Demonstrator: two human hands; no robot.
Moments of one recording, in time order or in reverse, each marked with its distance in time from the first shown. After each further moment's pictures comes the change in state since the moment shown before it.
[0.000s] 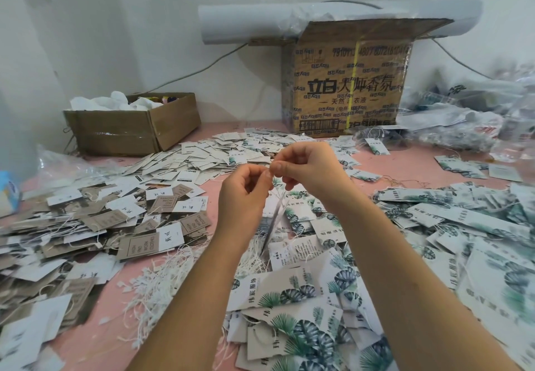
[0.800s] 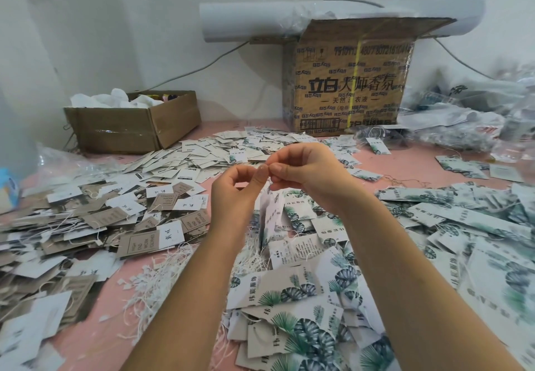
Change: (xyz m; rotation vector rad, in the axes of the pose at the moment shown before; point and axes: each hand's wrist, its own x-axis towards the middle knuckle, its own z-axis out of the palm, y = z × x) left_hand 0.001 0.003 -0.005 -0.084 0.071 -0.141; right_hand 0.000 0.002 0.001 0.280 -0.172 0.078
